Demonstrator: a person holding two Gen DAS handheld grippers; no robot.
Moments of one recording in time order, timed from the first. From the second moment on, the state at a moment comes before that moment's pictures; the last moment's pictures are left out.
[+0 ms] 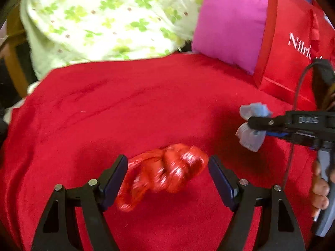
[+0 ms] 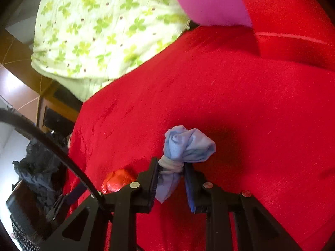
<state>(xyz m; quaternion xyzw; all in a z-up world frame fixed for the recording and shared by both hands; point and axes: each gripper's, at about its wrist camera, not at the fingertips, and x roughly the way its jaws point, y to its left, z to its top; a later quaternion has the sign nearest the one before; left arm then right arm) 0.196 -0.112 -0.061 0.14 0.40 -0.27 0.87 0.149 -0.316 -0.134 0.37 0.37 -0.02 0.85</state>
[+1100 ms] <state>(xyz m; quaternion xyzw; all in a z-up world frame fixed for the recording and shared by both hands) -0.050 -0.103 0.105 0.11 0.25 -0.12 0.95 -0.116 -0.302 0.053 0.26 0.19 0.05 0.95</state>
